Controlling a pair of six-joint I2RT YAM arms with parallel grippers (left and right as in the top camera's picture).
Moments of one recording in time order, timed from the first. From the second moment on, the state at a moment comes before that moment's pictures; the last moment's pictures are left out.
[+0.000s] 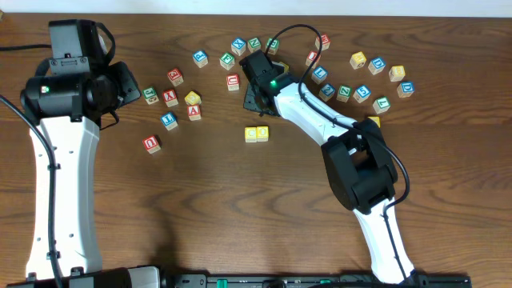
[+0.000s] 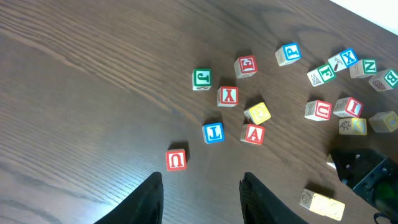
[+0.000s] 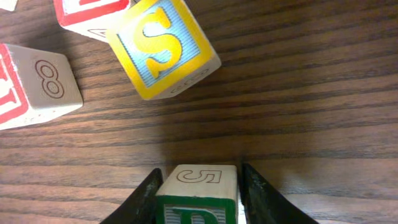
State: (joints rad) left arm 0.10 1.50 1.62 -1.11 -0.05 -0.33; right arm 0.57 2.36 1.84 -0.63 0.10 0.76
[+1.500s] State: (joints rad) left arm 0.10 1.50 1.62 -1.11 -0.05 -0.33; right arm 0.49 2.31 1.84 -0.77 0.06 0.46
